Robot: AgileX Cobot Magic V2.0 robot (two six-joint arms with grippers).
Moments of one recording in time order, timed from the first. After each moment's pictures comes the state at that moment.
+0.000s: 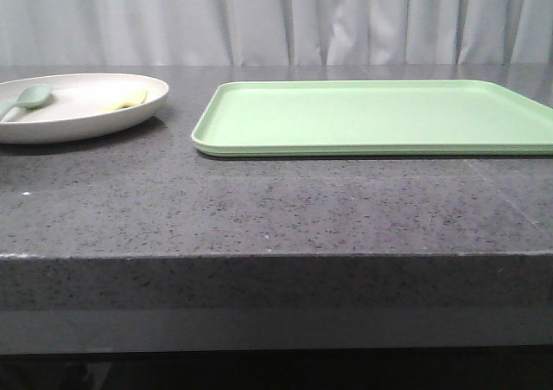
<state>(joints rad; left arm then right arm) 0.03 1.28 -1.19 0.03 0.94 0.04 0.03 0.40 -0.58 -0.06 0.49 0.06</state>
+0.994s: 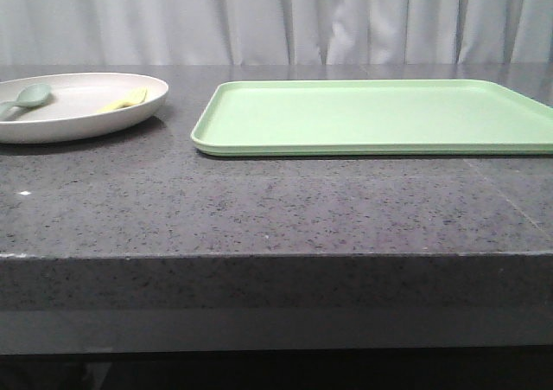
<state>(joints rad) 0.26 2.05 -1.88 -0.44 1.22 0.49 0.03 0.40 -0.58 -0.06 0.49 0.06</state>
